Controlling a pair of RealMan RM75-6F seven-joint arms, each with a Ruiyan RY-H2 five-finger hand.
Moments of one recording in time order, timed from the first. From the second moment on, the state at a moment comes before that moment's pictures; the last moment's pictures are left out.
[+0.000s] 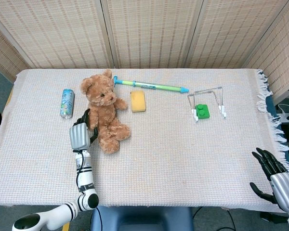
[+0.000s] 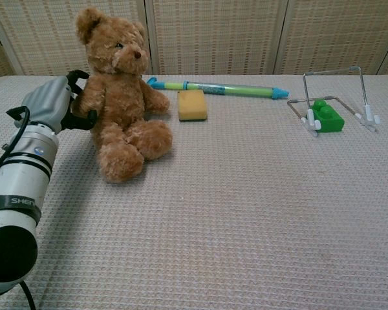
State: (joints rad) left arm -0.69 -2.12 -0.48 -0.89 1.09 1.40 0.28; right arm -0.01 -1.00 -0.07 -1.62 -1.73 1.59 0.19
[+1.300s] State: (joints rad) left arm -0.69 -2.14 -0.45 -0.86 1.17 1.45 0.23; right arm 0.00 -0.99 -0.07 -1.62 -1.72 1.58 0.19
